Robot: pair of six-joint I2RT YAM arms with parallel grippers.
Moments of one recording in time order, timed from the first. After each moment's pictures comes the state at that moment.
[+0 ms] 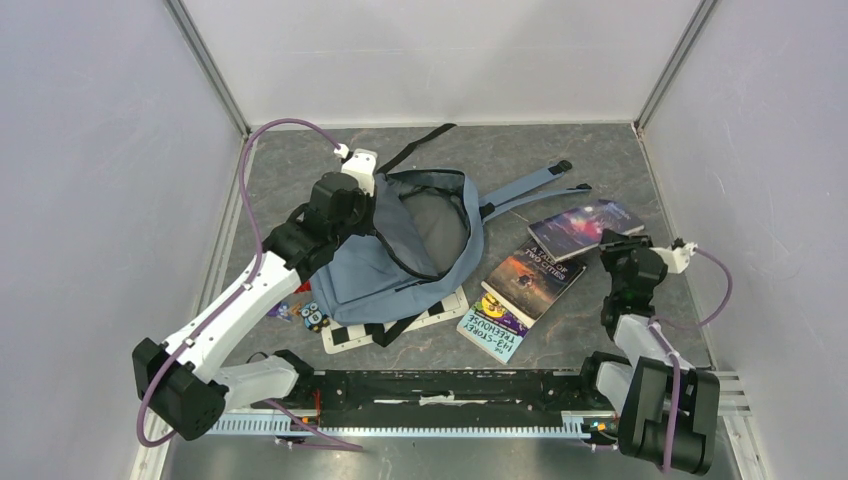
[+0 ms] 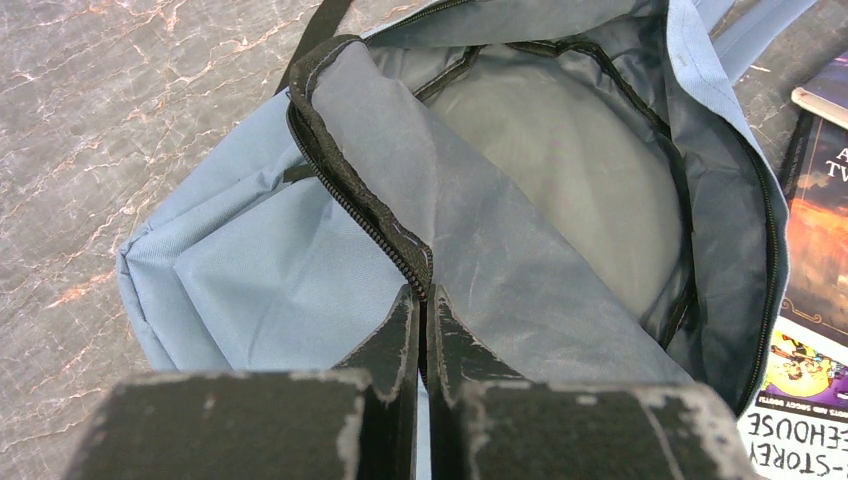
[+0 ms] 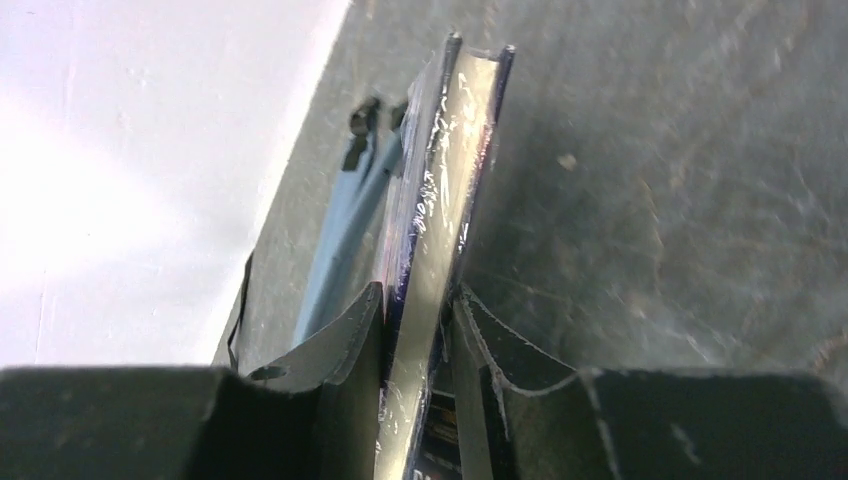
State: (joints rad) left arm -0.57 1.15 1.06 -0.44 -0.24 -0.13; right arm -0.27 1.03 0.16 0.59 0.08 0.99
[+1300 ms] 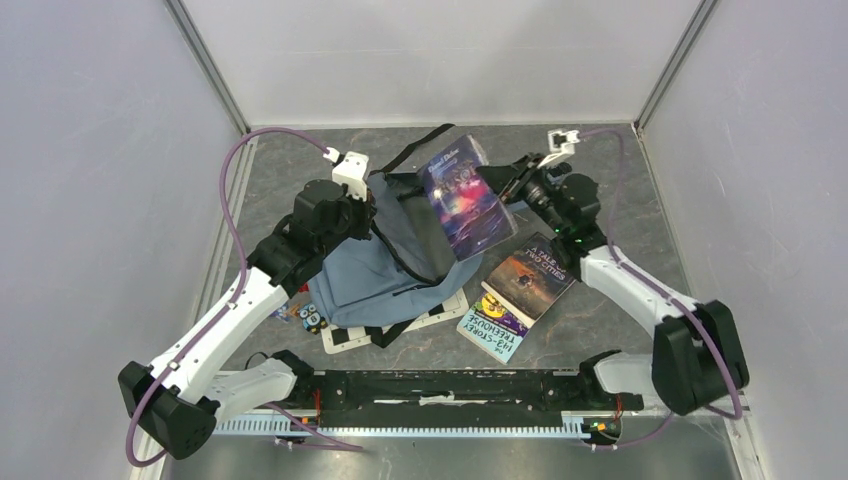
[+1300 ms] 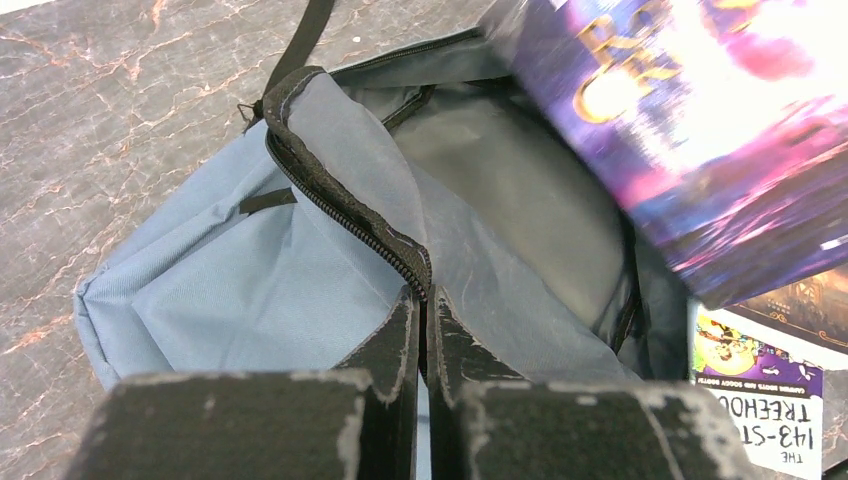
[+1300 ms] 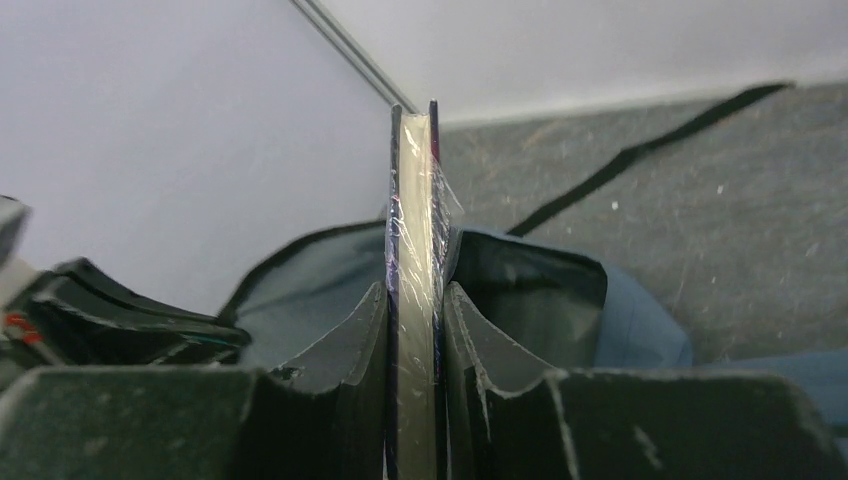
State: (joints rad) left arm -0.57 1.03 1.01 -0.39 -0.15 -0.13; right arm 0.35 1.26 0.77 0.64 -0.29 0.71
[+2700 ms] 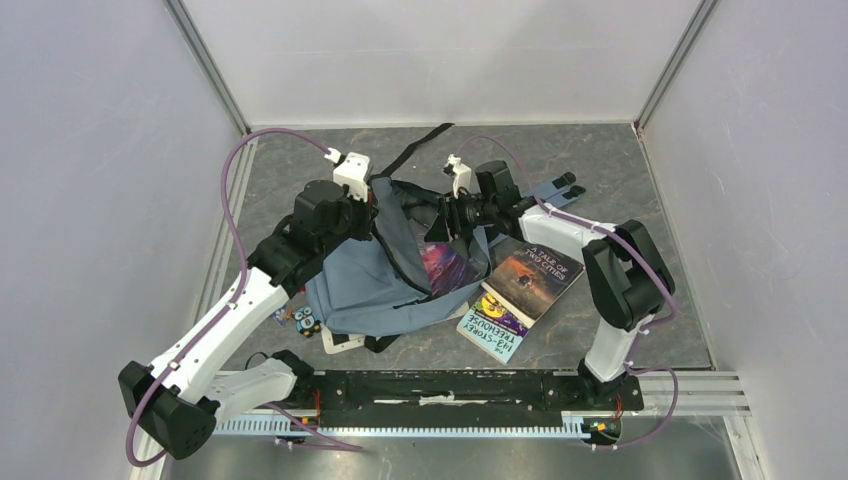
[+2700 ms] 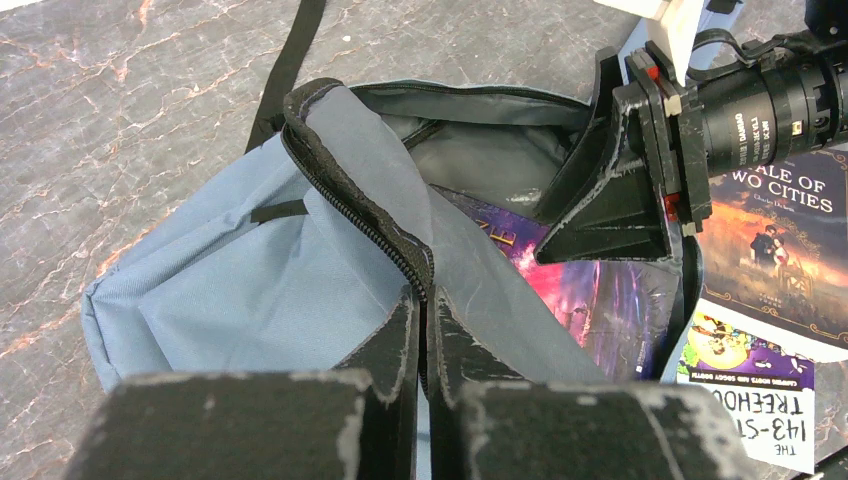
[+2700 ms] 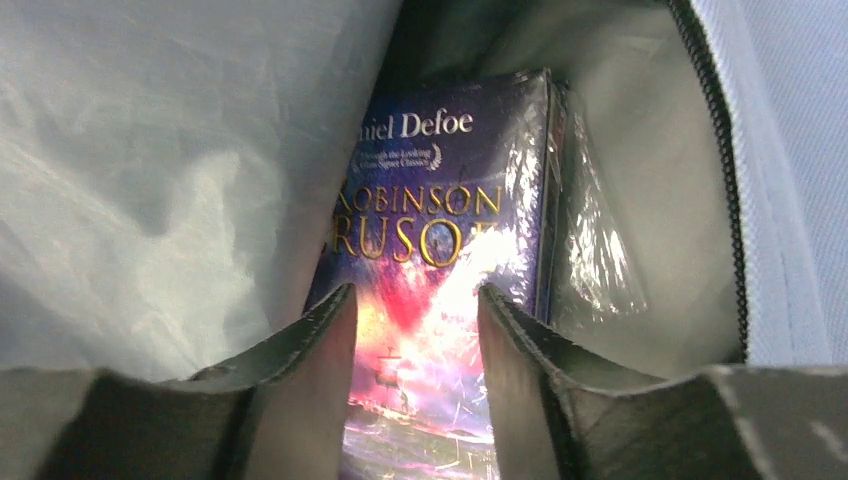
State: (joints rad) left arm -0.57 1.04 1.01 -0.39 -0.13 -0.13; right arm 0.53 1.79 1.15 0.00 -0.66 0.27
